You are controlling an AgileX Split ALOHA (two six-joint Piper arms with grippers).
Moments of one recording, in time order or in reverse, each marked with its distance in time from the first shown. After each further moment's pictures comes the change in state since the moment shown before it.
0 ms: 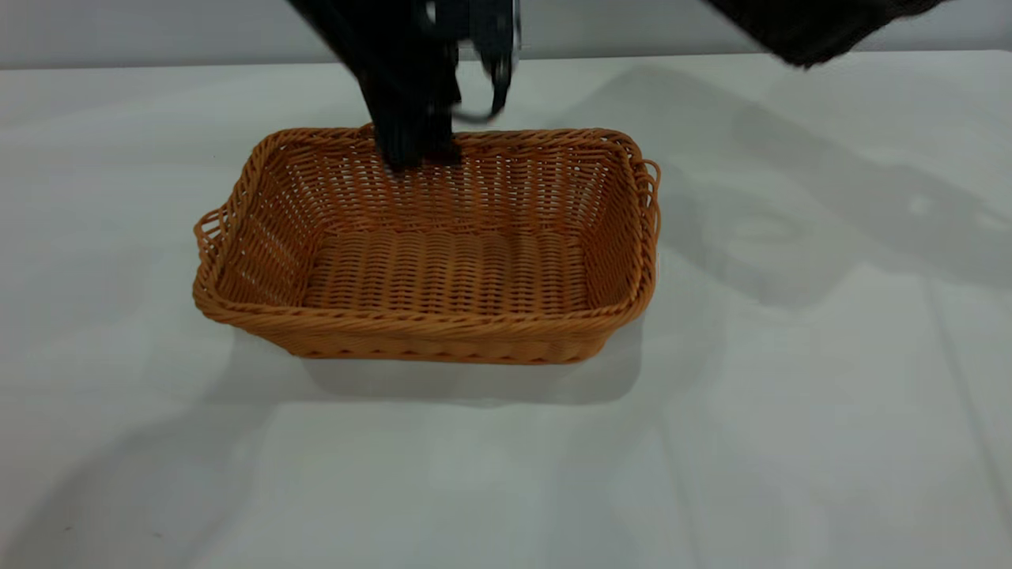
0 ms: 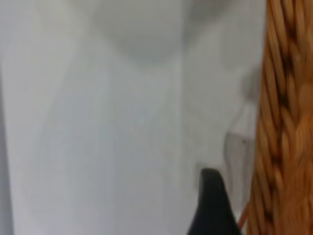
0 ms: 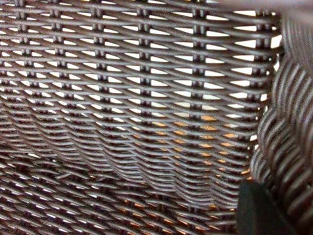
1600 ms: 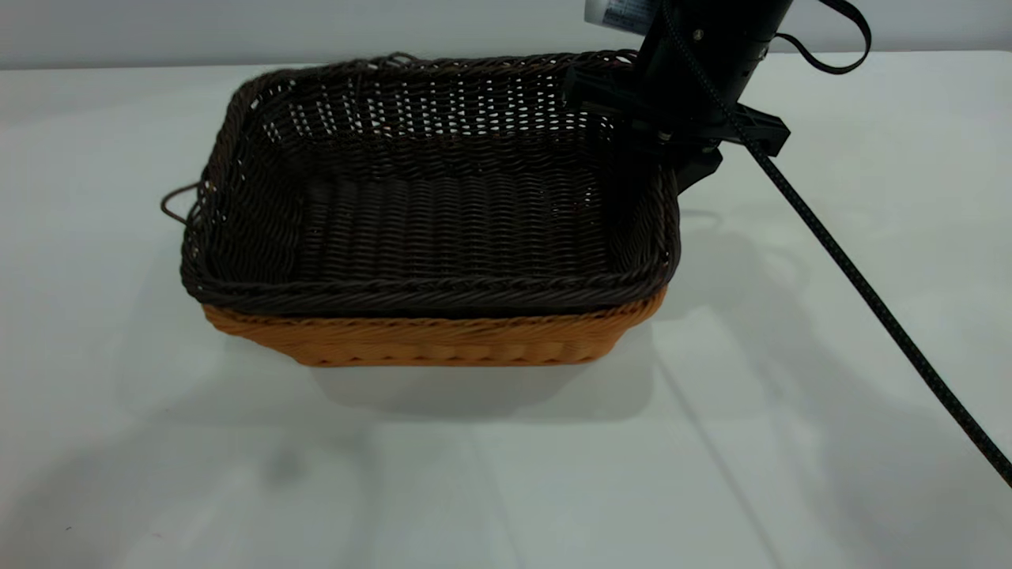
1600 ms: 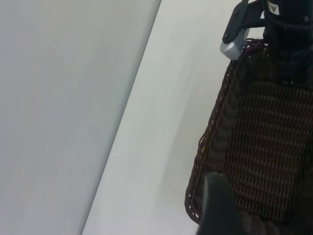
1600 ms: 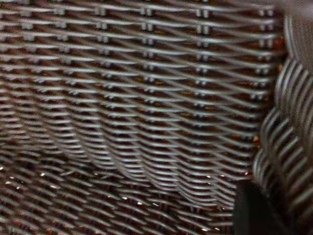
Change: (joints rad) left arm -0.003 -0.921 0.004 0.009 0.677 -0.380; right arm 0.602 0.269 -0.219 -0.554 -0.083 0.209
